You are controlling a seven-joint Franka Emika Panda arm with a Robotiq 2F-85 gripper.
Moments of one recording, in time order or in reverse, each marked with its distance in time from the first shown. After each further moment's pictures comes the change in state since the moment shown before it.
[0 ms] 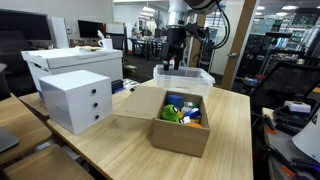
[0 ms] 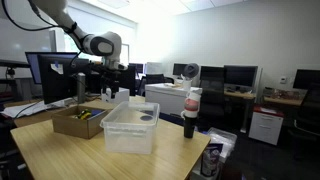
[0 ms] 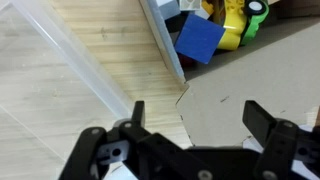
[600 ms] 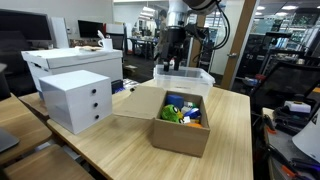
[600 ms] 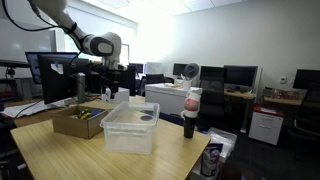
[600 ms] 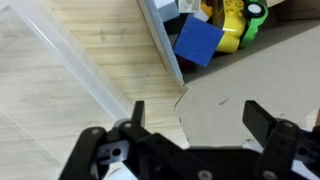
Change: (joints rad) arm 0.001 0.003 0.002 0.000 0.000 -0.001 -0.001
